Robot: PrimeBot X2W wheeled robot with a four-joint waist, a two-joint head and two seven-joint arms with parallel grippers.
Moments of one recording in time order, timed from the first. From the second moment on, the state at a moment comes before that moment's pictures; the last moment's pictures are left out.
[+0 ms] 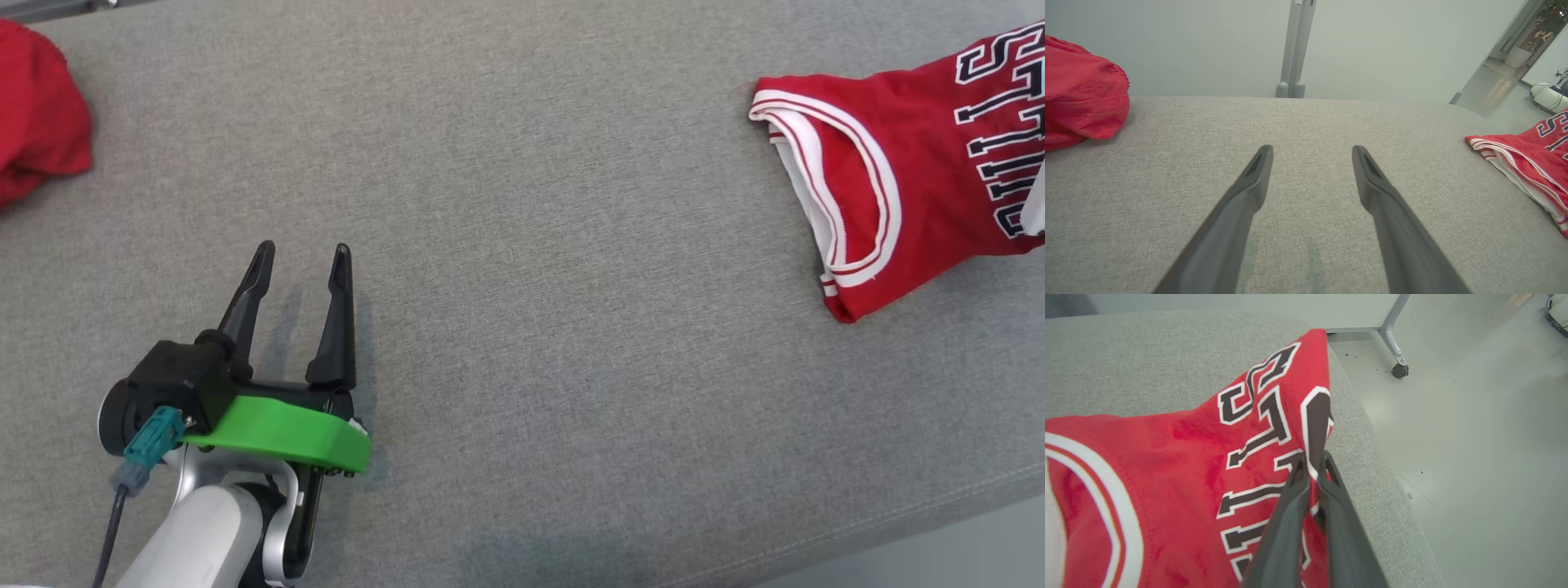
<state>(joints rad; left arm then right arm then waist) -0.26 0.39 -0.49 -0.12 -0.58 0.28 -0.13 -0.88 -0.50 0.07 0.91 0.30 0.13 0.14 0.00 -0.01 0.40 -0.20</state>
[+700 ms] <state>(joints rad) -0.27 0.39 -0.49 -0.11 -0.60 0.29 -0.16 -0.99 -0.41 0.00 1.08 0.12 0.13 -0.13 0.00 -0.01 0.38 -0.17</state>
